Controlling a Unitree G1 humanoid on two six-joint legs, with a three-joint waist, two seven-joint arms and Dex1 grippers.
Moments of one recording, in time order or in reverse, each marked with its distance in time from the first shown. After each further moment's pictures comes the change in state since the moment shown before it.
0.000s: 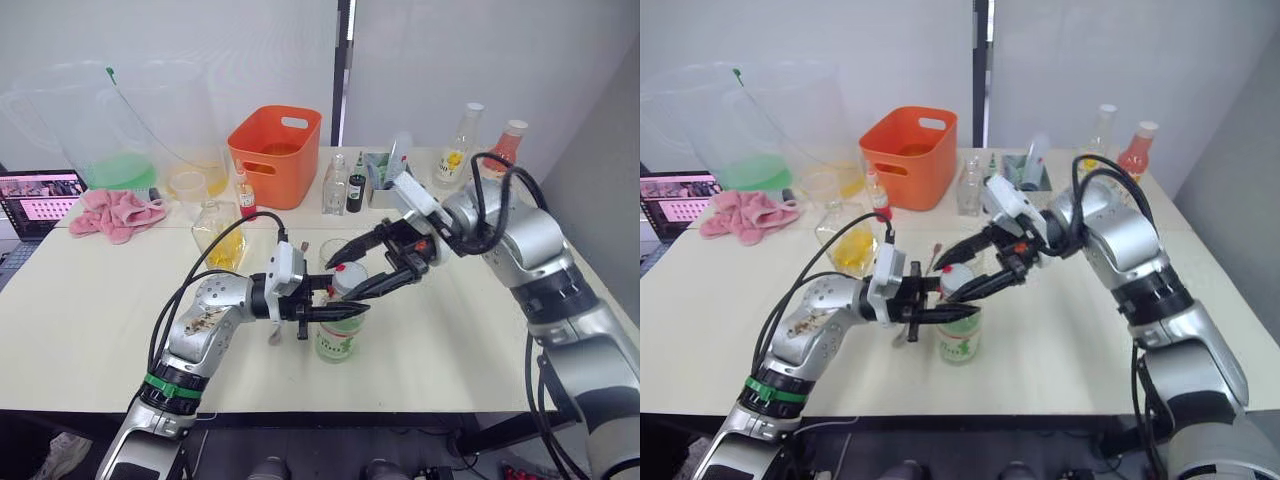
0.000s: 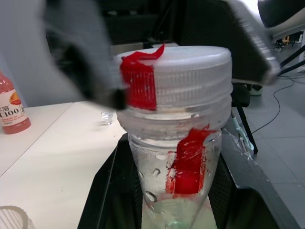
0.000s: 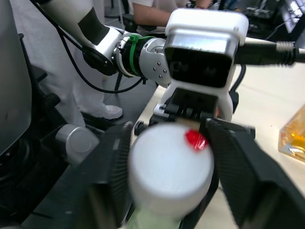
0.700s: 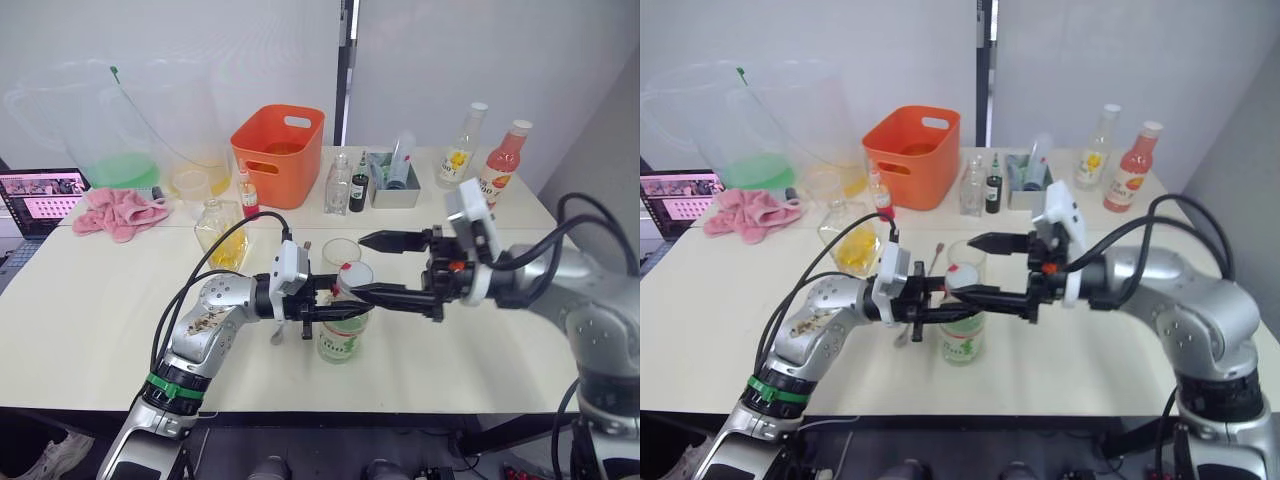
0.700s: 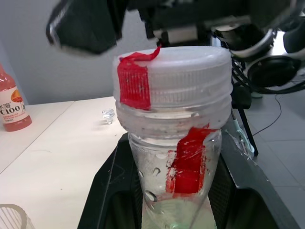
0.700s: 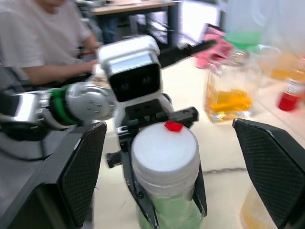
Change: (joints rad) left arm -0.017 -0.011 -0.007 0.034 -0.011 0.012 -0.001; right arm 0.568 -0.027 -0.525 -0.797 0.294 0.602 -0.884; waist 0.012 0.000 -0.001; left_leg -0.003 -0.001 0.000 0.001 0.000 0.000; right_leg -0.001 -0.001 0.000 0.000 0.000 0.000
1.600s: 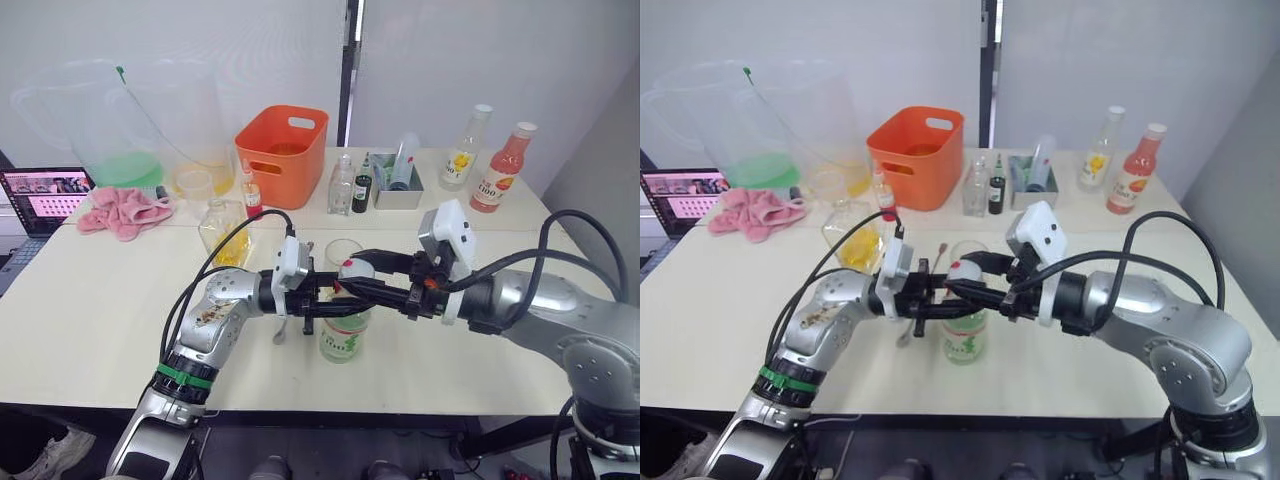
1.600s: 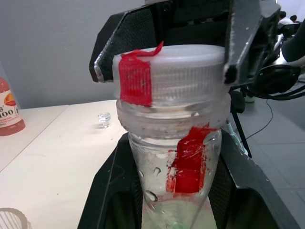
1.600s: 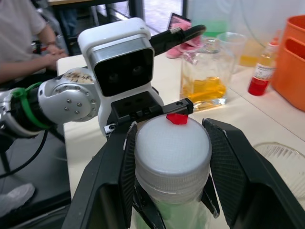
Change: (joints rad) left arm -0.017 -0.015 0.015 0.056 0.002 -0.035 -0.049; right arm -0.018 -0.019 0.097 0.013 0.012 -0.054 -0.080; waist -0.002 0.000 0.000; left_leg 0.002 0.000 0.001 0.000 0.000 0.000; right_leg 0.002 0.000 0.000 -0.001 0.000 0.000
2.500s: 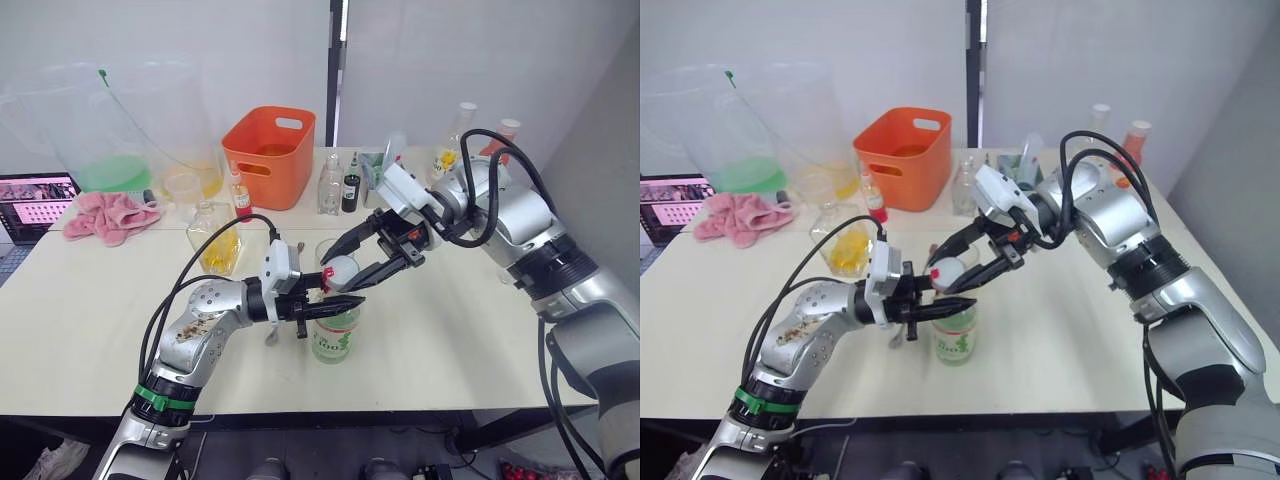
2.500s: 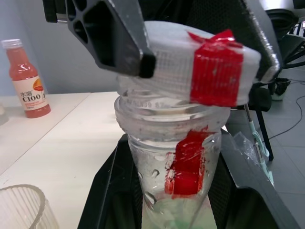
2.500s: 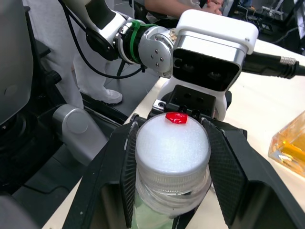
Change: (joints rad) left arm 0.087 0.042 0.028 -0.167 0.000 0.099 0.149; right arm -0.671 -0.010 0.682 0.961 -0.175 -0.825 0.978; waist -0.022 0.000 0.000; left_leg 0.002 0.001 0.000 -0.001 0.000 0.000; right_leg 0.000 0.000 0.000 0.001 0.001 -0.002
